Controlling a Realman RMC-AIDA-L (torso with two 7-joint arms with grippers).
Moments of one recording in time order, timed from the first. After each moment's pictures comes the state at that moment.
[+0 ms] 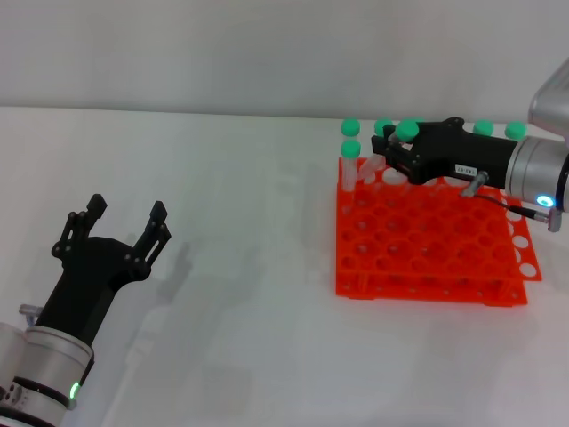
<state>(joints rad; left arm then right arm) -0.29 -2.09 2.63 0.32 -1.07 1.28 -0.09 0.76 2.02 -1.20 -0.46 1.79 0.94 -1.91</state>
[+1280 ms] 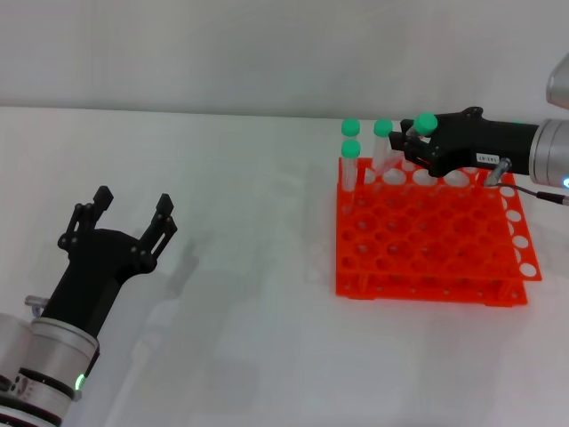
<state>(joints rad) -0.31 -2.09 2.63 0.32 -1.07 1.28 -0.09 0.70 2.00 -1.19 -0.68 1.56 0.95 -1.67</state>
